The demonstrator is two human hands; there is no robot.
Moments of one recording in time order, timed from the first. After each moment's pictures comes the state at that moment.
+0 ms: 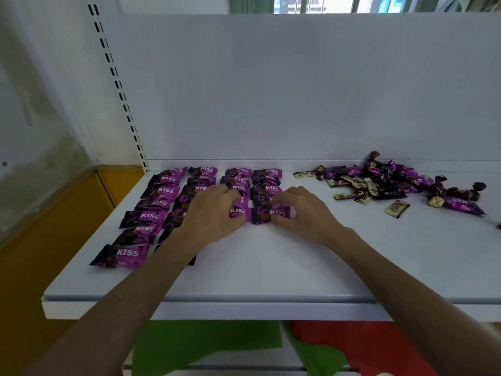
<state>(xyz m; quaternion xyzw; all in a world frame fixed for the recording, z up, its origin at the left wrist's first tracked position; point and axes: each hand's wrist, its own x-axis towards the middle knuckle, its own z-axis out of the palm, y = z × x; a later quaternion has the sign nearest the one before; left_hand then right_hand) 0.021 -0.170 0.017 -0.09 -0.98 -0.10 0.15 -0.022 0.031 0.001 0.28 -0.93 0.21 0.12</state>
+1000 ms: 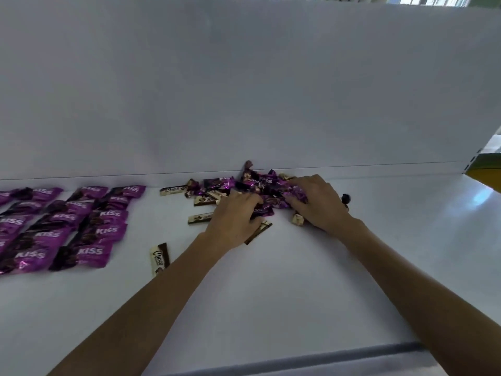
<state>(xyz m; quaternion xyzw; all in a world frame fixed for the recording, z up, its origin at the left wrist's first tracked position) -0.104 0.144 -0.006 -0.18 -0.97 -0.14 0.12 -0.131 0.335 0.003 0.17 -0.95 0.19 0.15</state>
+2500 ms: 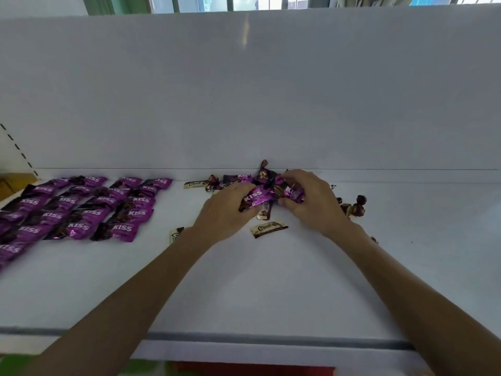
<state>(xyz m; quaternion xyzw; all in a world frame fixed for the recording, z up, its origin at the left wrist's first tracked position) -0.074 0.128 0.007 -0.11 -0.95 -0.23 0.16 -0.106 0.315 0.014 0.26 -0.89 0.33 0.17</state>
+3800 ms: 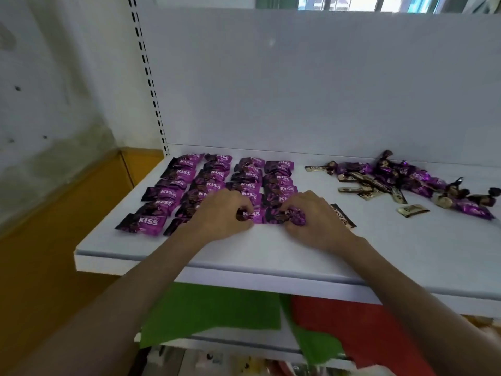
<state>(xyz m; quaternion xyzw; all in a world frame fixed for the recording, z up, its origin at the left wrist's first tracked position) 0.060 -0.165 0.014 -0.10 -0.98 -0.16 0.09 0.018 0.041 -0.004 0.33 -0.91 0.23 0.11</state>
